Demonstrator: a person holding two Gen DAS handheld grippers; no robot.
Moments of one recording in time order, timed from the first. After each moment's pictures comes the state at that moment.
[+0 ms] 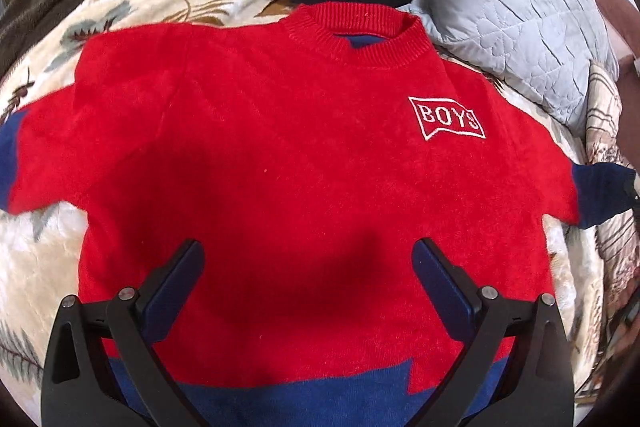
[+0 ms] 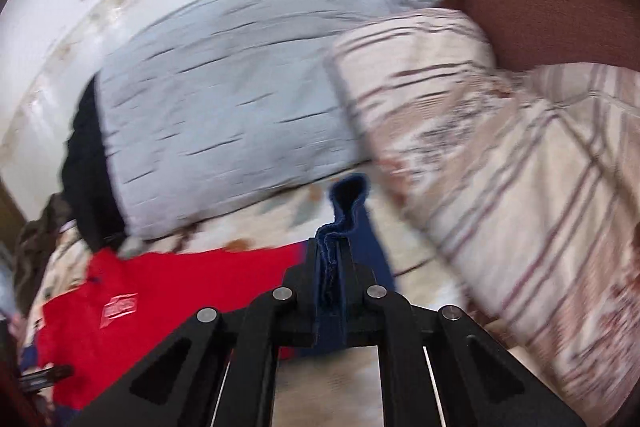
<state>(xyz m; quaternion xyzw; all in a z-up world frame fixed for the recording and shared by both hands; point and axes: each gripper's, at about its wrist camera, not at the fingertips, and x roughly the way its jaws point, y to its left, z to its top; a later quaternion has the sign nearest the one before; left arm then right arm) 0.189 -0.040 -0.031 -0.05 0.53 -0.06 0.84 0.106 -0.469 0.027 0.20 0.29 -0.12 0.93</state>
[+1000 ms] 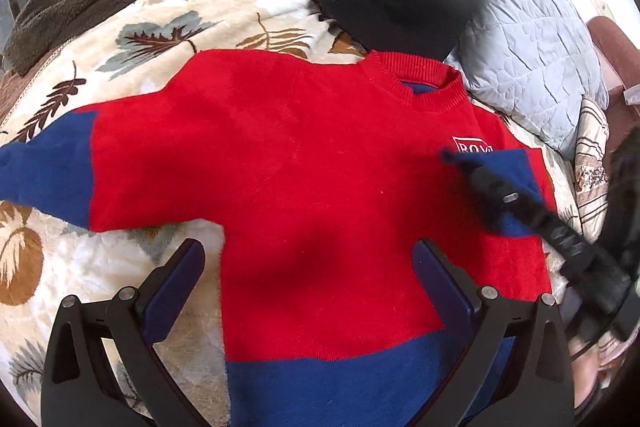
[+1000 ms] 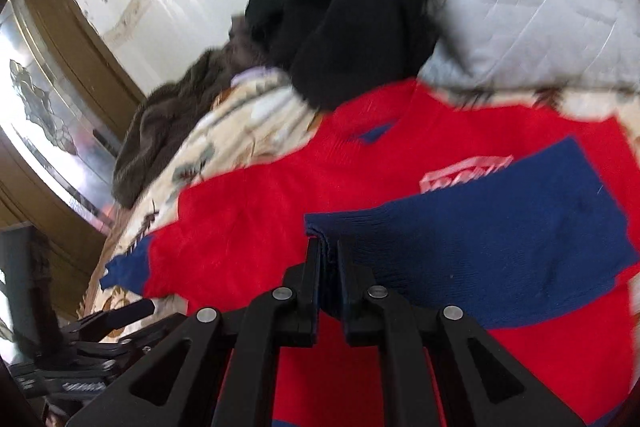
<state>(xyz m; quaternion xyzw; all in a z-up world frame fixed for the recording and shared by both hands) 0.183 0.058 0.005 -0.08 0.51 -0.07 0.85 0.180 -0.122 -0.025 0.19 0.42 0.13 0.88</state>
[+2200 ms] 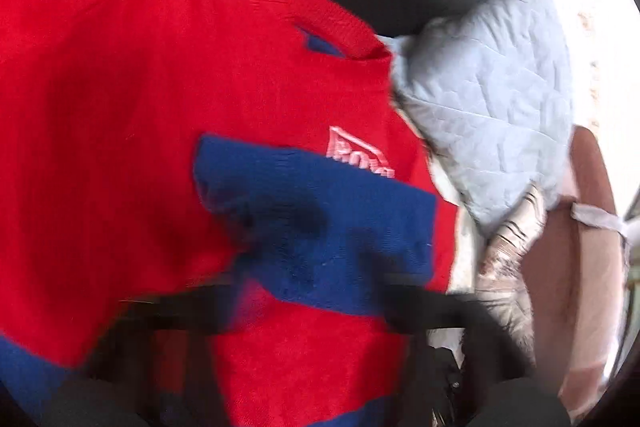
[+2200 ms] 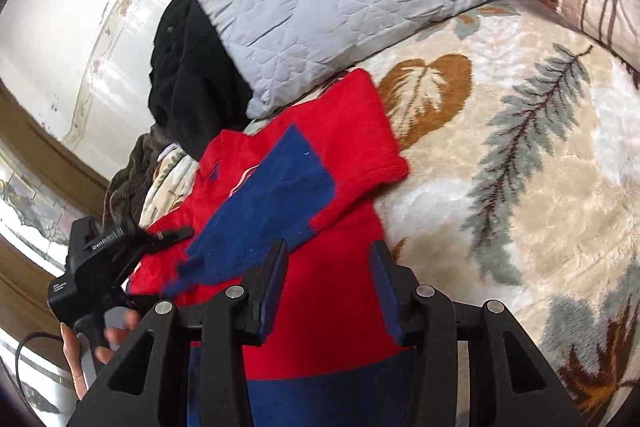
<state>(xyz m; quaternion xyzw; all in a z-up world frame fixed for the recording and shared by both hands) 0.225 -0.060 -0.040 -0.33 0.53 -0.12 0.77 0.078 -0.341 -0.054 0.33 0.37 0.02 0.87</state>
